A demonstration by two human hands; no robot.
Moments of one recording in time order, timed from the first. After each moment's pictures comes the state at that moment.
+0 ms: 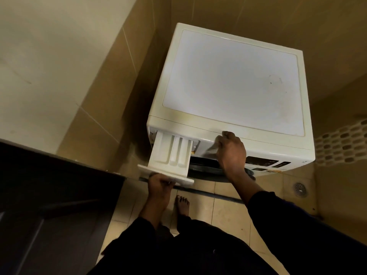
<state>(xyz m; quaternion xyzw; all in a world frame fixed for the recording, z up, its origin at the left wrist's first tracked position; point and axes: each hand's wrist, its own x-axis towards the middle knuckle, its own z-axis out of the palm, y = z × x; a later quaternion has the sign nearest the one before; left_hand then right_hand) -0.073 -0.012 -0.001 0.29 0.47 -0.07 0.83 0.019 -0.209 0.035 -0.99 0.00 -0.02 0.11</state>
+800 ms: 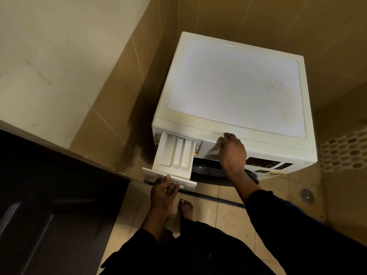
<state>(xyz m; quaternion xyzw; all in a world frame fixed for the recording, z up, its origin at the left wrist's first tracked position) -0.108 -0.016 0.007 0.31 0.48 -0.06 0.82 0.013 -0.207 0.036 -0.99 0.02 -0.01 0.12</state>
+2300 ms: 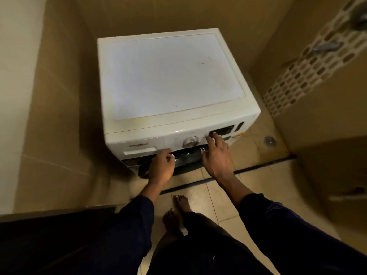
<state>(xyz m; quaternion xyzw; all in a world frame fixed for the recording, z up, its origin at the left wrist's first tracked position) -0.030 -0.056 0.016 0.88 0.01 -0.21 0.43 -0.085 -0.235 0.042 -0.97 0.17 0.01 0.15</state>
